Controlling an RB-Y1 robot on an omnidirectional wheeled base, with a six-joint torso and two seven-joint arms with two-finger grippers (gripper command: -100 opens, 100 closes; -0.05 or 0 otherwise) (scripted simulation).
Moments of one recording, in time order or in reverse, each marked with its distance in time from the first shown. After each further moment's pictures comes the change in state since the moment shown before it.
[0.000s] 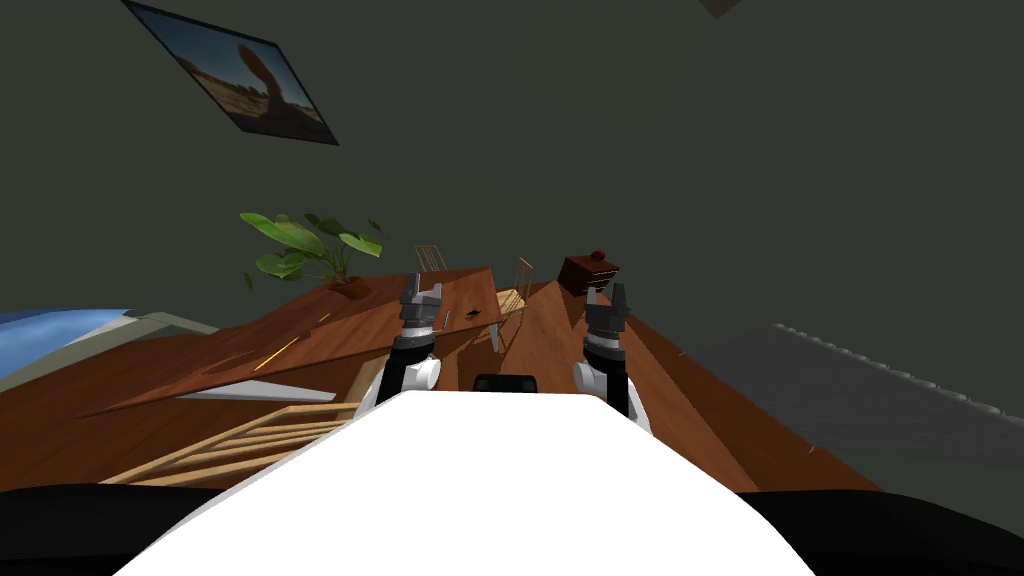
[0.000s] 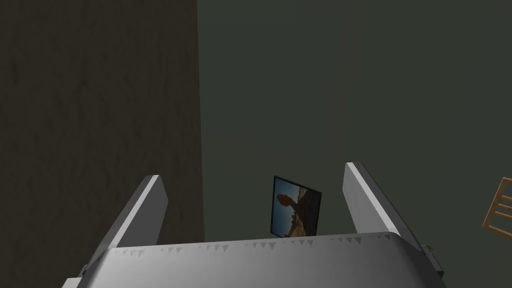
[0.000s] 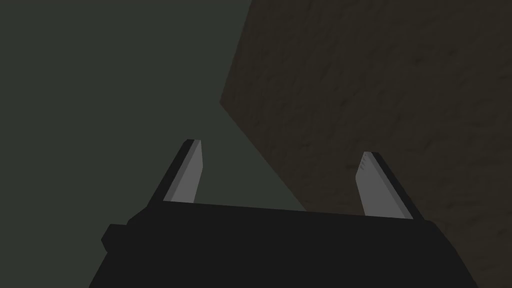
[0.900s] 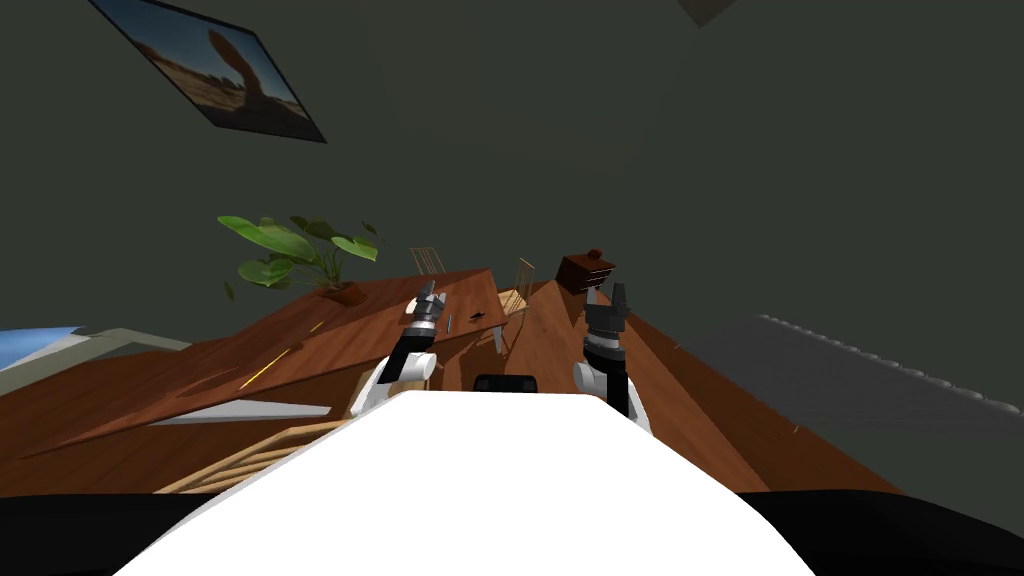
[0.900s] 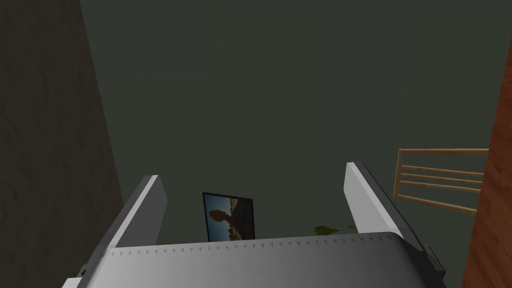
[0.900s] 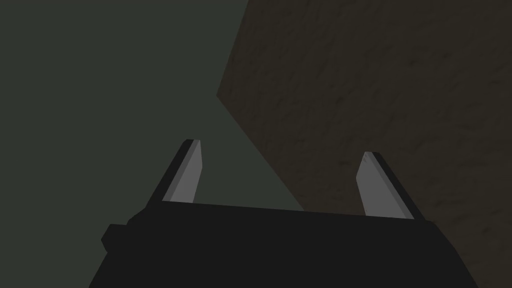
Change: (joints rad) left arm -0.096 0.107 0.066 0.139 0.108 0.256 -0.049; right arm 0.000 0.000 0.000 0.000 0.000 0.000 0.000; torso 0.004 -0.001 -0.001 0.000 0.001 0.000
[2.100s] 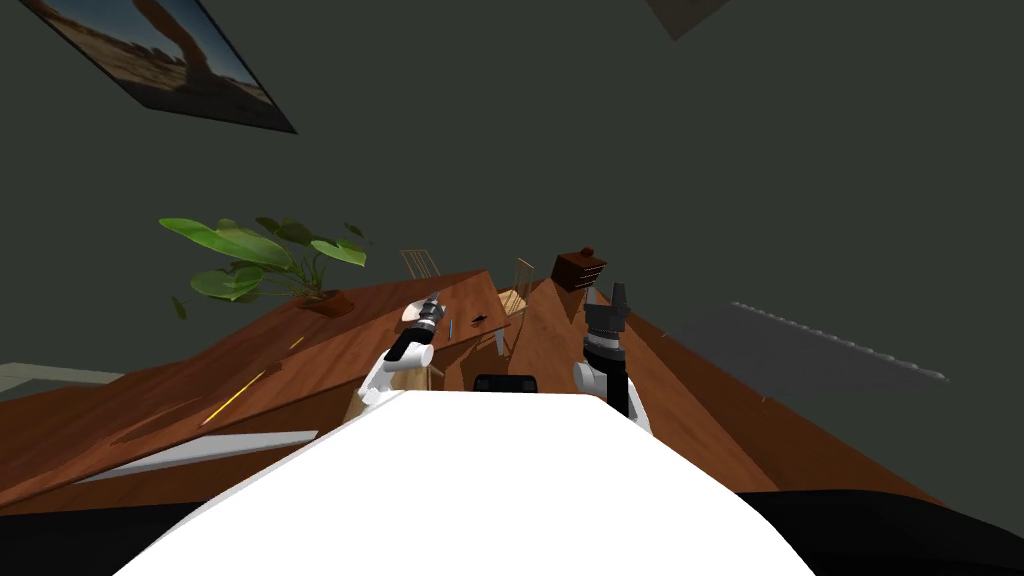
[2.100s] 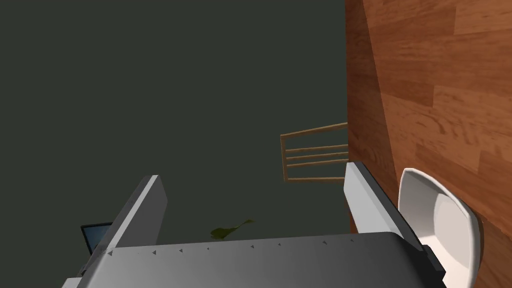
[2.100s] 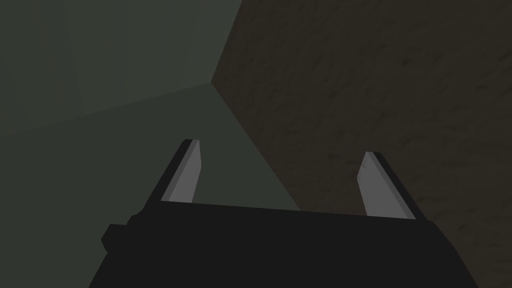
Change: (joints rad) left arm -0.119 0.040 0.095 0.188 0.129 0.330 -0.048; right arm 0.000 0.000 0.000 0.000 0.000 0.000 0.000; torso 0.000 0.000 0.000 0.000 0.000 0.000
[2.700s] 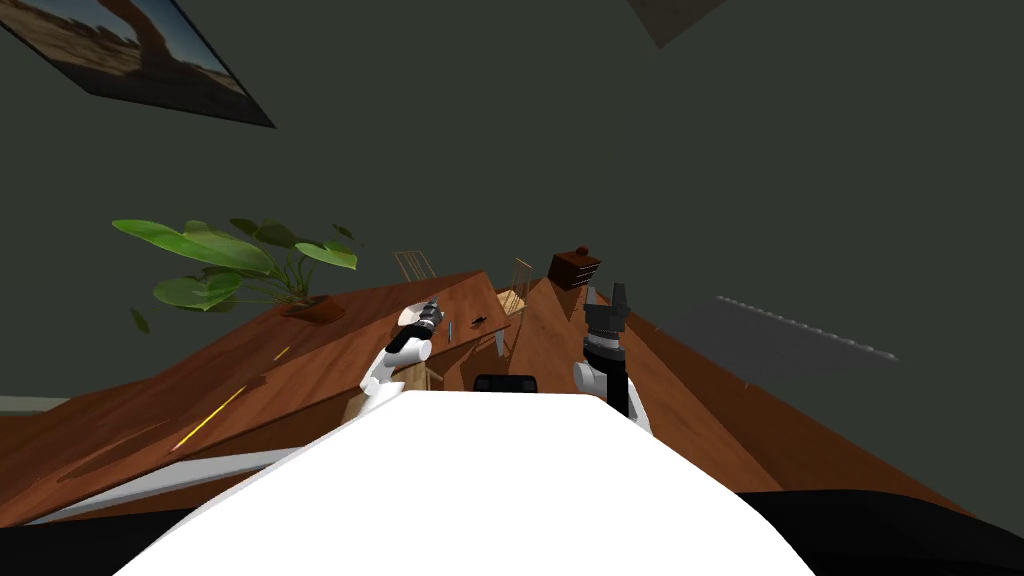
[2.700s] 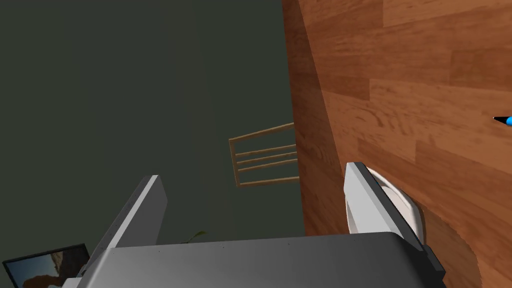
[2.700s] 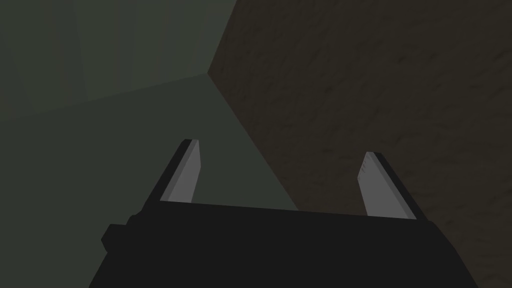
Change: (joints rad) left arm -0.064 0.016 0.054 0.091 0.055 0.163 -0.014; right arm 0.000 0.000 0.000 0.000 0.000 0.000 0.000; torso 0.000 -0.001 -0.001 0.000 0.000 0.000
